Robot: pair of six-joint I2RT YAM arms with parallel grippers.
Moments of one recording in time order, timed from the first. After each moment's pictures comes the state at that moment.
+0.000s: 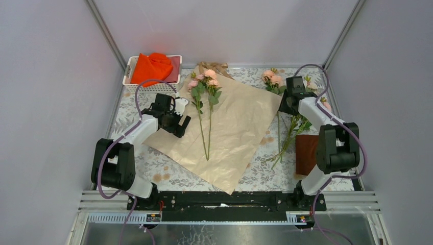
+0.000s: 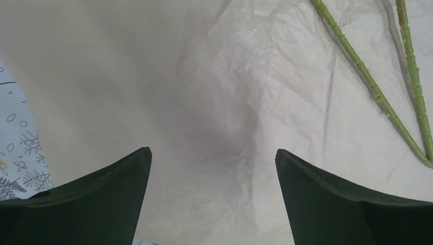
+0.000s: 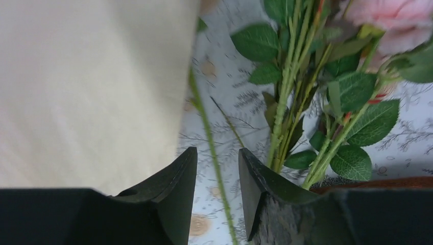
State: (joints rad) left arm -0.18 1.49 0.91 -0.47 0.19 0.33; right arm 0.14 1.65 1.20 -0.49 0.21 0.38
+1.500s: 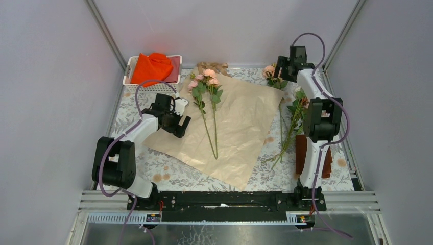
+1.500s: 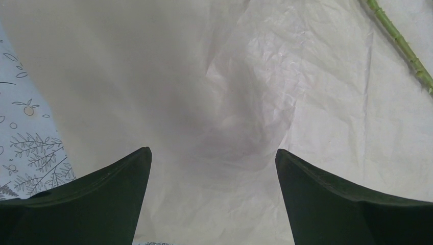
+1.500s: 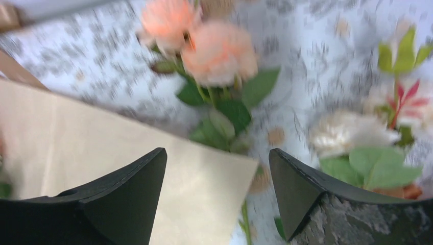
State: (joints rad) left arm -0.17 1.50 0.91 -0.46 0.20 0.32; right arm 0.03 2.15 1.84 -0.51 0.03 0.23
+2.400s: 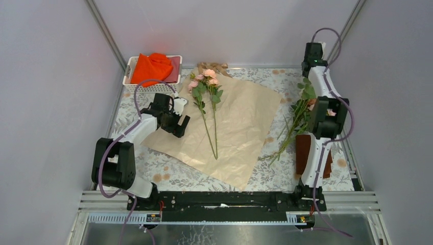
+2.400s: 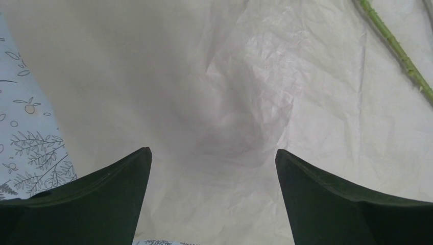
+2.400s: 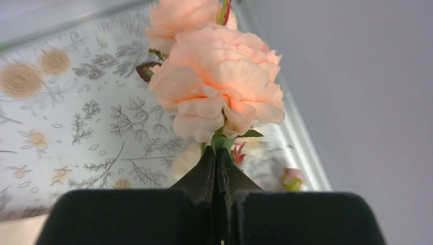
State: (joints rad) left arm -0.15 1.50 0.92 -0.48 0.22 0.32; right arm -0.09 2.33 2.10 -0.54 0.39 0.06
